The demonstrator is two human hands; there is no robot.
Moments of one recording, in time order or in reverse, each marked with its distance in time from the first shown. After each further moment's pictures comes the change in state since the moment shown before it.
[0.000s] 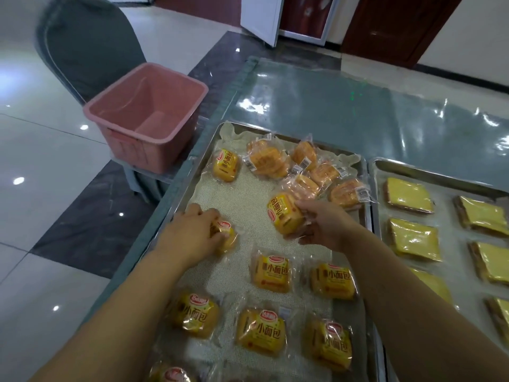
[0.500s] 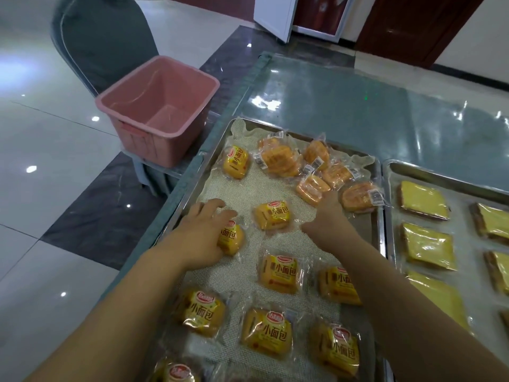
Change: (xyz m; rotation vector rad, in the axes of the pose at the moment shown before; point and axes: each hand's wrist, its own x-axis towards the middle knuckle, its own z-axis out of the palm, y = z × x) left_hand -0.005 -0.004 -0.004 0.028 -0.110 0.189; right_hand 0.027 0.019 0.009 -0.766 0.391 -0.158
